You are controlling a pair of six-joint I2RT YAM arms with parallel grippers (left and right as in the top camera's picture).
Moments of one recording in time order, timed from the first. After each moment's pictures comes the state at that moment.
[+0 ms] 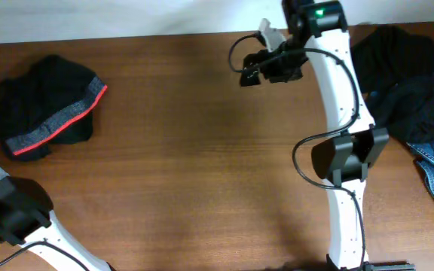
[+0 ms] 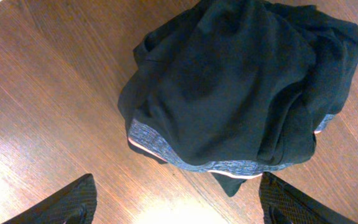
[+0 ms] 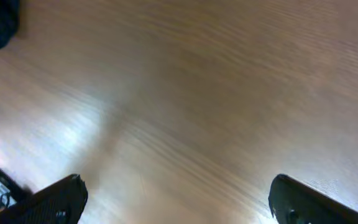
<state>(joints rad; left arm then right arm) 0.57 2.20 2.50 -1.50 -0.01 -0.29 0.19 2.43 2.66 -1.60 -0.47 -0.10</state>
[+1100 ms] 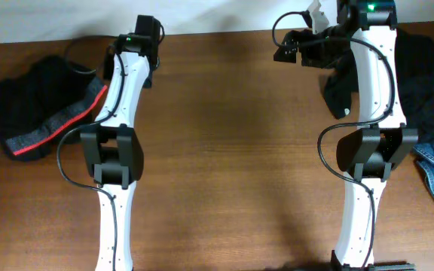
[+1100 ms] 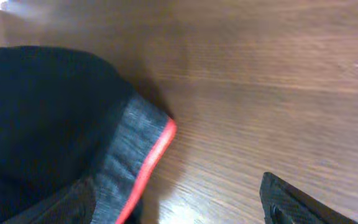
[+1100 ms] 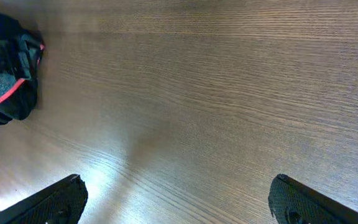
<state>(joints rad) -0.16 2.61 2.50 -1.15 -0.66 -0.05 -0.05 2.43 2.66 -1.51 -0.58 -0.06</state>
